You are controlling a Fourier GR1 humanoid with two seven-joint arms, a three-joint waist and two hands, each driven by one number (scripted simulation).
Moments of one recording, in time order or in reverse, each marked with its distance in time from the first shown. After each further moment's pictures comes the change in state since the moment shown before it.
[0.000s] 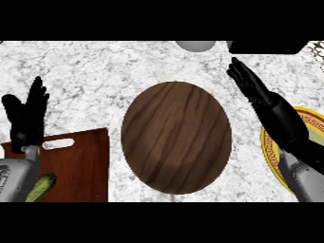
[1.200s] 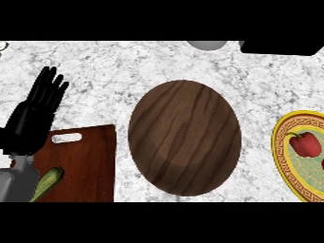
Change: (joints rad) left arm 0.058 -0.049 0.031 -0.226 0.282 -0.352 -0.163; right arm -0.038 -0.653 -0.254 0.677 0.164 0.353 0.012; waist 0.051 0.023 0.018
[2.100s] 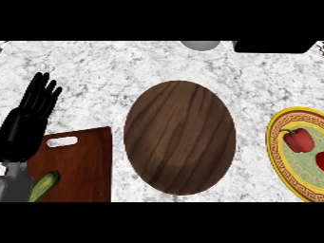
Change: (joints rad) left arm 0.050 -0.006 0.040 -0.017 -0.009 -0.030 -0.006; right arm -0.280 -0.033 0.260 0.007 0.226 0.560 0.199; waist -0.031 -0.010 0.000
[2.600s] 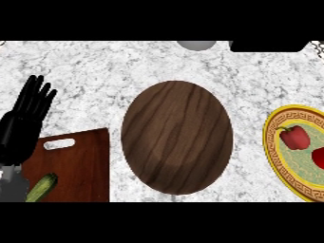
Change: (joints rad) left arm 0.023 -0.011 0.042 -0.007 -0.011 -0.029 0.006; right arm 0.155 0.021 -0.086 -0.103 0.055 -0.017 -0.021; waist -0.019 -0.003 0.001
